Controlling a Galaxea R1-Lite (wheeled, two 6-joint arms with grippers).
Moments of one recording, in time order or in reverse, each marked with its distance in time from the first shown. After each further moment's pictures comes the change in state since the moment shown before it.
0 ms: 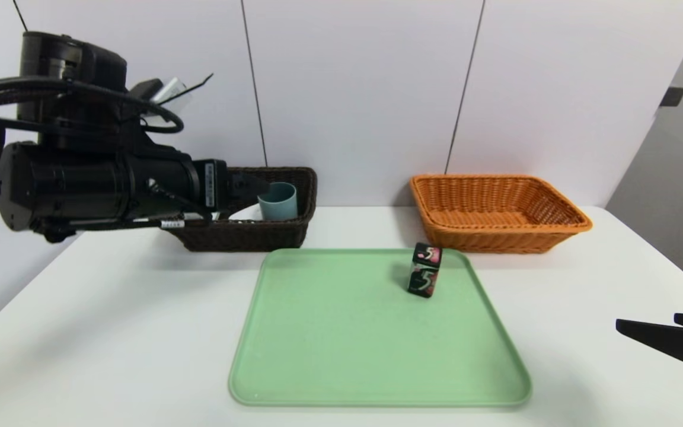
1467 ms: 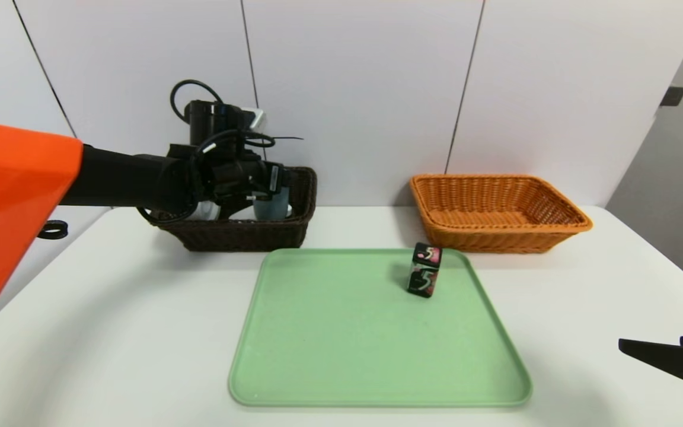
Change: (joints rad) left arm 0.124 0.583 -0.402 -0.280 0.000 0.266; right arm -0.018 -0.006 0.026 0.054 -0.017 0.024
